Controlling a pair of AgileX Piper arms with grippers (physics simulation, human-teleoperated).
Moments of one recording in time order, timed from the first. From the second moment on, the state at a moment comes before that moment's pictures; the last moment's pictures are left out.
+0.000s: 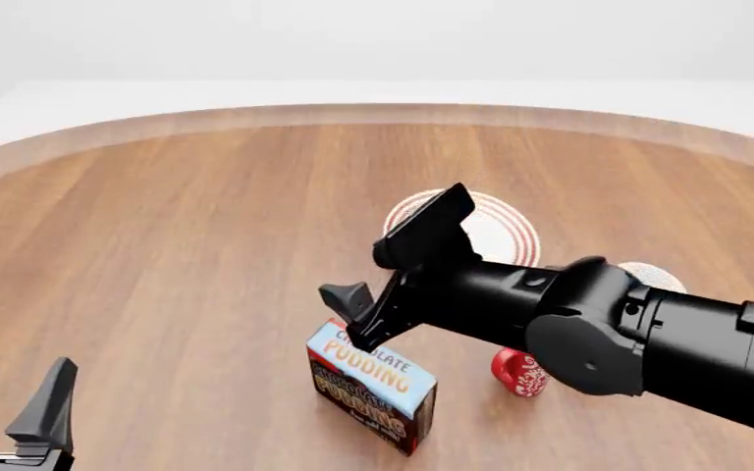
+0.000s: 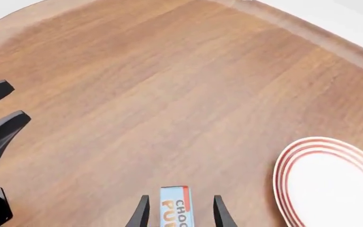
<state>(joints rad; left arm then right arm) 0.00 0.00 0.00 0.00 0.00 0.85 1.38 -0.92 0.08 -0.02</state>
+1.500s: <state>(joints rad) 0.00 0.00 0.00 0.00 0.00 0.84 1.54 -0.84 -0.07 0.04</state>
